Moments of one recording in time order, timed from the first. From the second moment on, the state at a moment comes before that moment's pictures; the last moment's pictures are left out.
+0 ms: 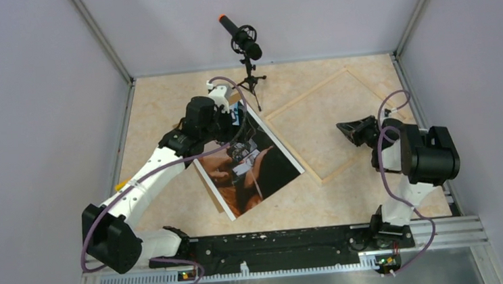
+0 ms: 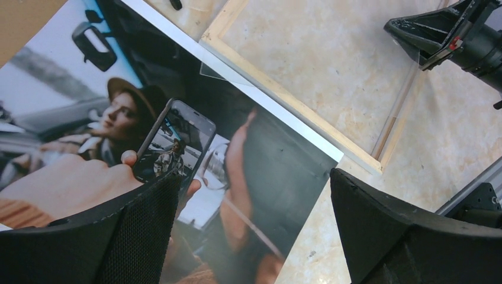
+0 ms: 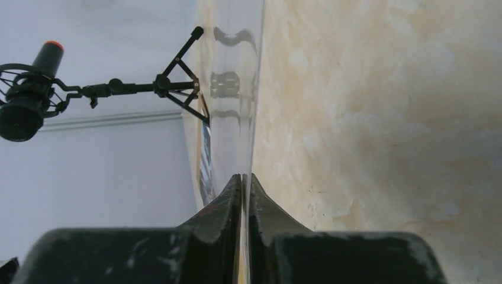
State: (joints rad) left arm -0.53 1.28 1.07 -0.34 0.16 -0.33; right arm -0.19 1.74 0.43 0.96 -0.59 1.14
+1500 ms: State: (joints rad) left arm -0.51 1.29 1.06 -0.31 0.24 -0.35; right arm -0.07 1.54 0.14 1.10 -0.05 1.28
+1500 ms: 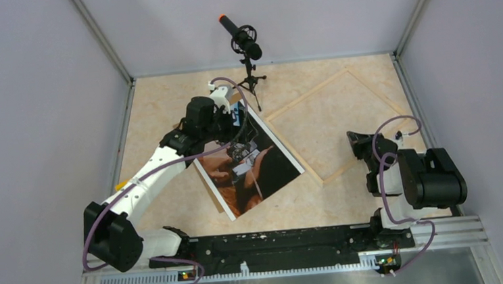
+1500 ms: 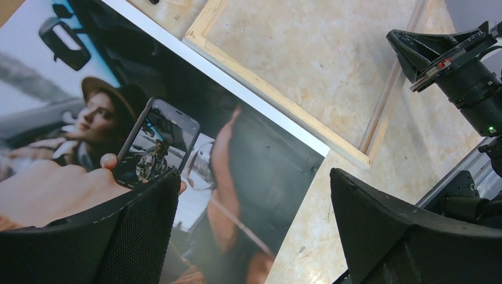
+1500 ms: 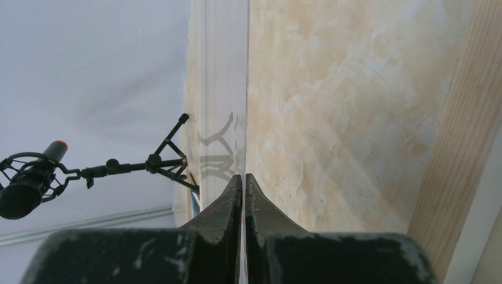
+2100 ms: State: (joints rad) left arm -0.51 1.29 1.05 -0.29 0.26 -0.35; right arm 0.06 1.33 0.12 0.98 0.17 1.27
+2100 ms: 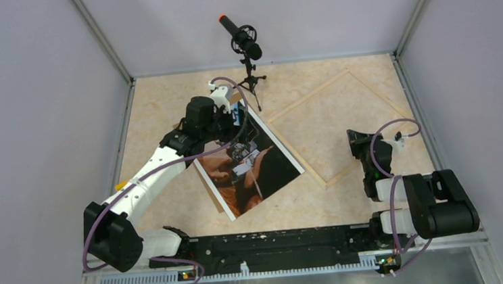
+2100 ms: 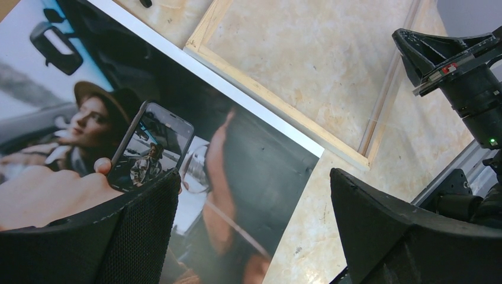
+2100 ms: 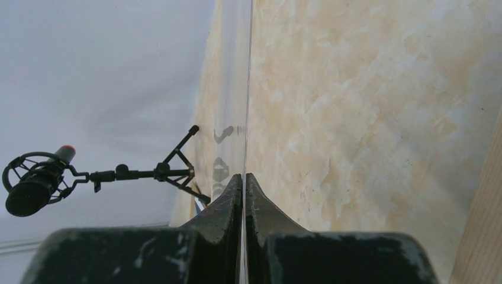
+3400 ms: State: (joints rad) left arm -0.51 1.29 1.04 -0.29 0.27 -0.36; right arm 0.08 1.24 0.07 0.88 0.27 1.29
